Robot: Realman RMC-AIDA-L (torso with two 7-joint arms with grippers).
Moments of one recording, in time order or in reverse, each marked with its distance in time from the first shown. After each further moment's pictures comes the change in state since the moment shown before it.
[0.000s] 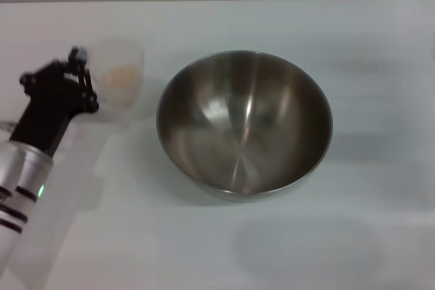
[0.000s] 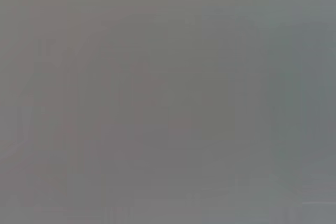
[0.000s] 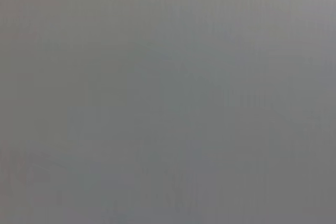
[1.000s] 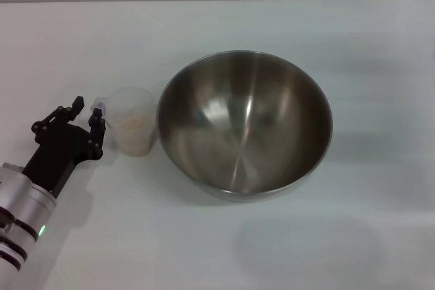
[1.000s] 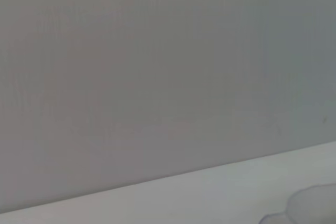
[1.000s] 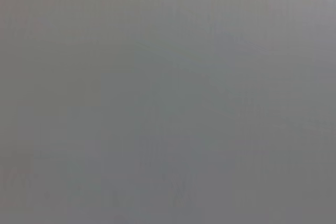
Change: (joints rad) left arm 0.062 0.001 0.063 0.016 0.008 -0.136 -0.076; right arm 0.000 0.002 0.000 0.000 0.006 0.002 -0.001
